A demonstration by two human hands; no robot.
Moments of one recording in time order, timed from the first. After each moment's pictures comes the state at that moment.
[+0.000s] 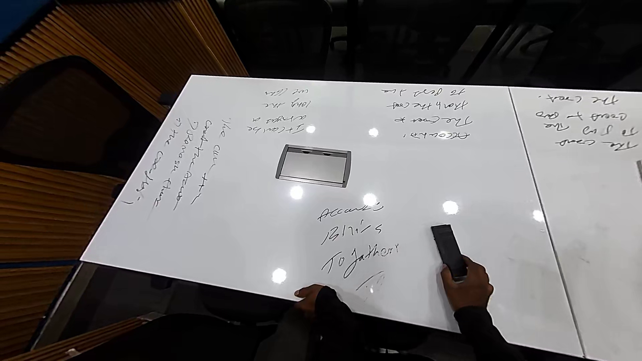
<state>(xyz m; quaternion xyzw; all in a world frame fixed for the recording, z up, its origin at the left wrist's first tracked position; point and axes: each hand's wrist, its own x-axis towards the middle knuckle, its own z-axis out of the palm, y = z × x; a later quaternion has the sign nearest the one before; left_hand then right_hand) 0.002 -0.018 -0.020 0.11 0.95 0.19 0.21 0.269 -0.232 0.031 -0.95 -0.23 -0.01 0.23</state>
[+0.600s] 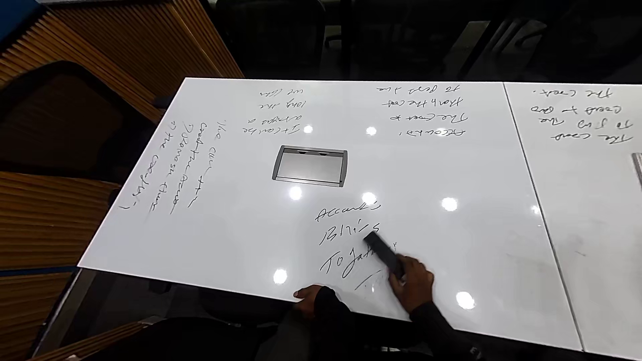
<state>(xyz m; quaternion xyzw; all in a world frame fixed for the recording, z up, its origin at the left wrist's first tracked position) 0.007 -0.019 0.001 0.12 0.95 0.20 0.22 0.182 -0.168 0.030 -0.88 -0.41 0.00 0.25</state>
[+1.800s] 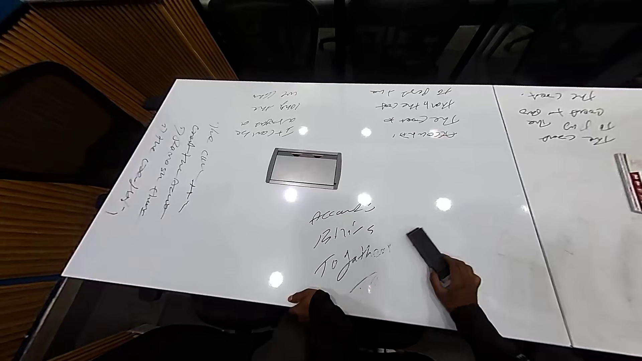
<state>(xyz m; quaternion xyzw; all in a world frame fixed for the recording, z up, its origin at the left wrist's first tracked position) 0.001 -0.019 -0.018 0.14 0.95 0.18 0.21 0.275 -0.246 0.018 -0.90 -0.37 -0.05 0.21</state>
